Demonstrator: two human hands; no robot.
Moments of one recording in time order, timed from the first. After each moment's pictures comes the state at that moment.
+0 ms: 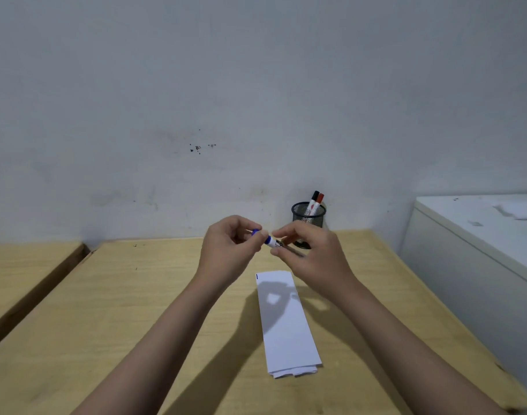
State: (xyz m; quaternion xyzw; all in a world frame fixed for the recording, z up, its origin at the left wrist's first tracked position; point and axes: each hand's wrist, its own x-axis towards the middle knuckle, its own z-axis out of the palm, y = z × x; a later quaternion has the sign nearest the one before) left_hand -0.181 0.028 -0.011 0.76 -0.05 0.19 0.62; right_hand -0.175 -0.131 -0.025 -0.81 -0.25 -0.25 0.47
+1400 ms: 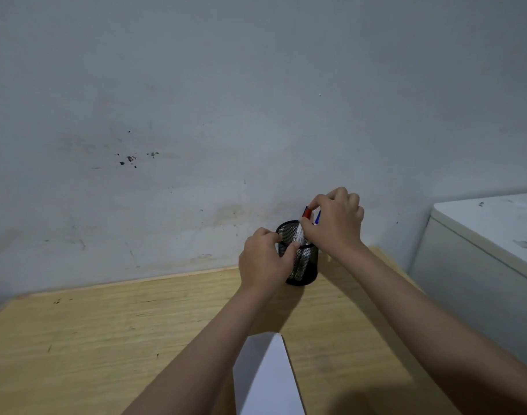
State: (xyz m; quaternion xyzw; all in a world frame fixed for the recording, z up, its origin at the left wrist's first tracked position) left_hand 0.027 -0.059 -0.078 0.90 -0.07 0.24 0.37; right_hand 0.054 -0.193 -0.041 -0.93 0.05 -0.31 0.20
